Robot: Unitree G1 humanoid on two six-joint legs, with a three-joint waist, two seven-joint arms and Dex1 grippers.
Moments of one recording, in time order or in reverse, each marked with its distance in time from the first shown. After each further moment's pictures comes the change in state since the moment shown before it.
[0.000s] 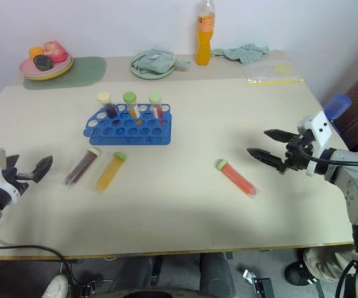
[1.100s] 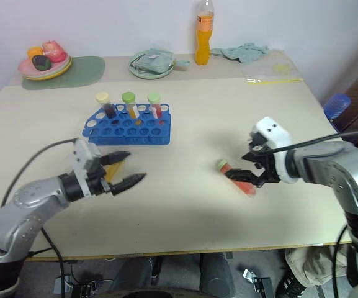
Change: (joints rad) left arm -0.184 0.044 -0.578 -0.104 -0.106 -0.084 -0.421; right arm -0.308 -0.044 0.252 -0.411 0.170 1.005 -0.277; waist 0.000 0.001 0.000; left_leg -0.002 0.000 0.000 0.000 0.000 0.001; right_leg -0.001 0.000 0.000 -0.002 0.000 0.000
